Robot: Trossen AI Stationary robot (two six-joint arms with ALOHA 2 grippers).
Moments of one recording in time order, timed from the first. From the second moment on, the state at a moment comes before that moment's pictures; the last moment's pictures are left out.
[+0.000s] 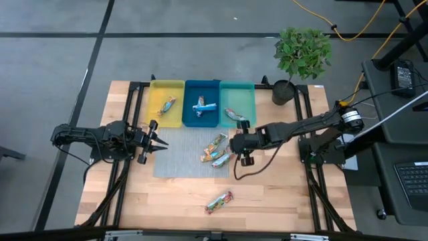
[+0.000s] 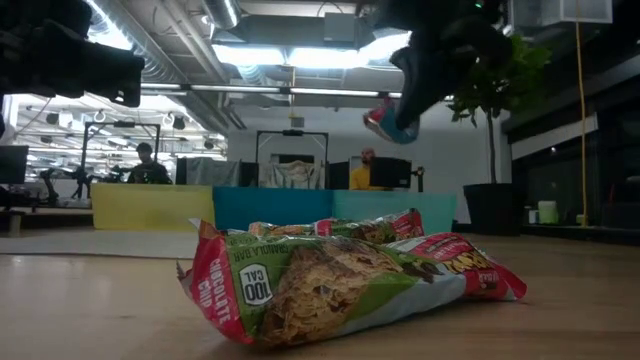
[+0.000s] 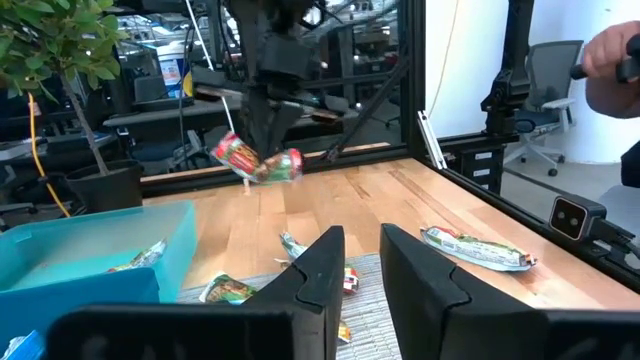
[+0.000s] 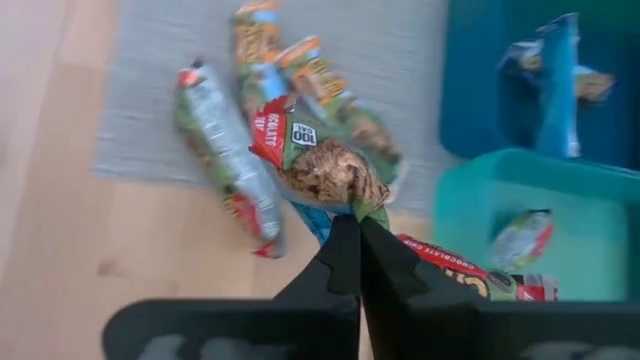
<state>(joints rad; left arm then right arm) -0.04 0.03 0.01 0.04 0.15 0.07 0.17 1.59 1.21 -0.70 0.30 -0.10</state>
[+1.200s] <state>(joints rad) -0.04 0.03 0.01 0.04 0.15 0.07 -0.49 1.62 1.86 -1.12 0.08 -0.16</state>
